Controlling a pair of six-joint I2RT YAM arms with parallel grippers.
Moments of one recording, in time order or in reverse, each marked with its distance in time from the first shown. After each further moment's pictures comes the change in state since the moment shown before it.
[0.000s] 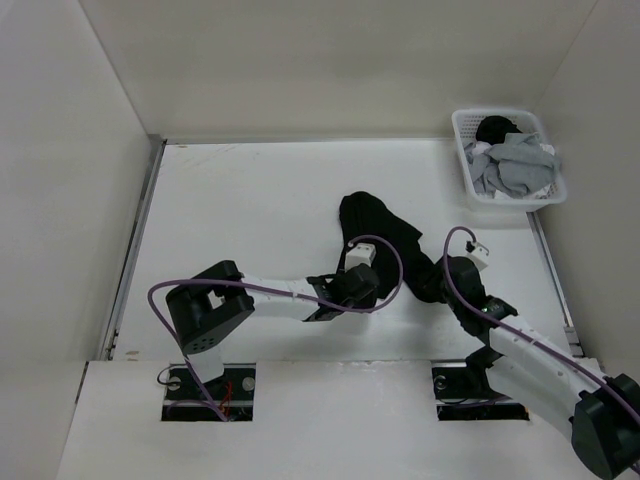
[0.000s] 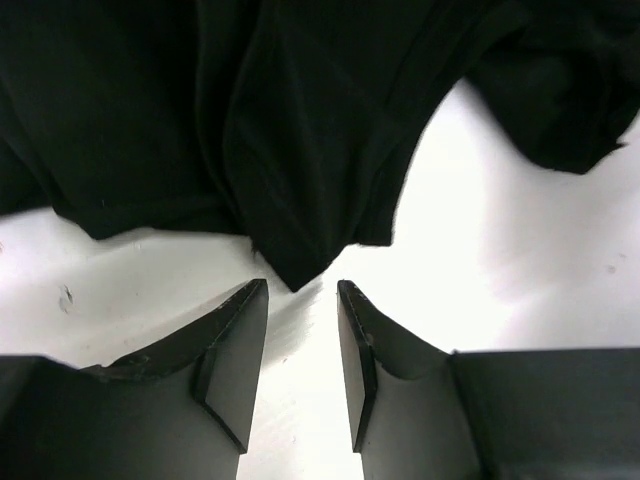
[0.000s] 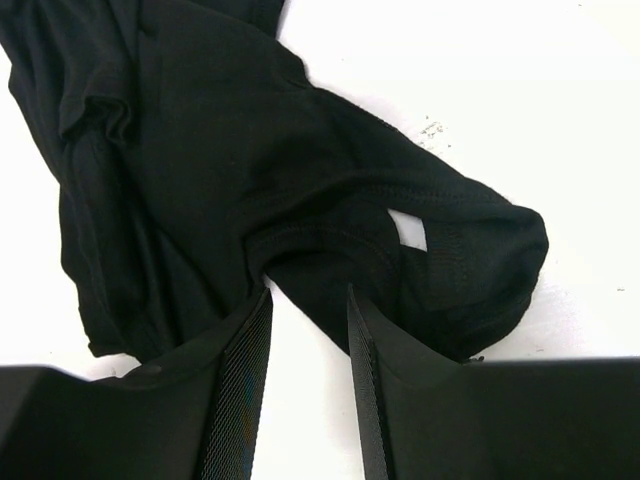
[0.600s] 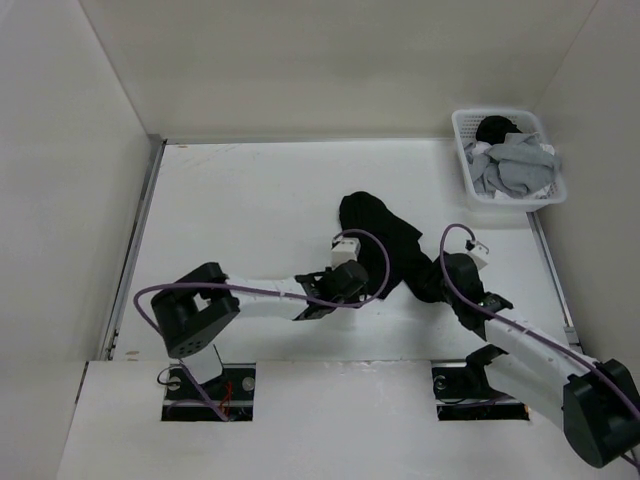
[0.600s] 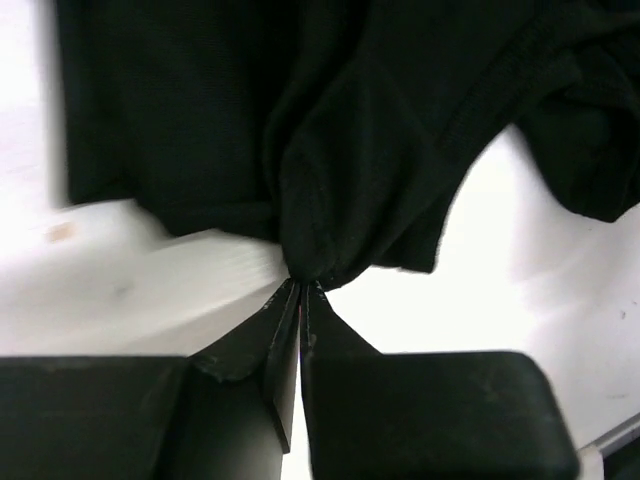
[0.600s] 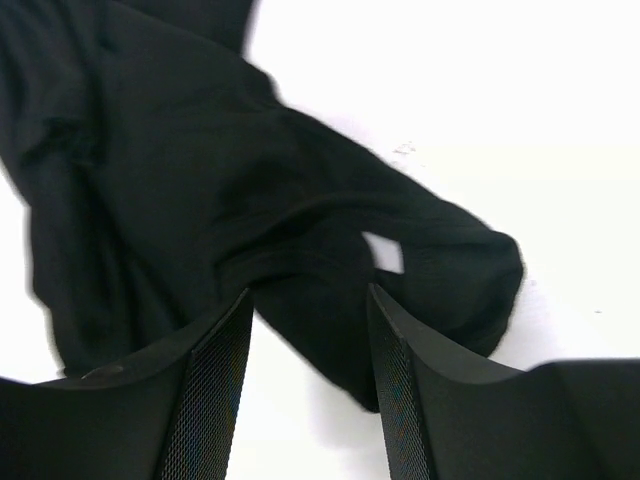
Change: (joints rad) left arm 0.027 -0.027 -0.043 0.013 -0.056 -0.074; right arm -0.049 0.074 0.000 0.051 -0.013 -0.027
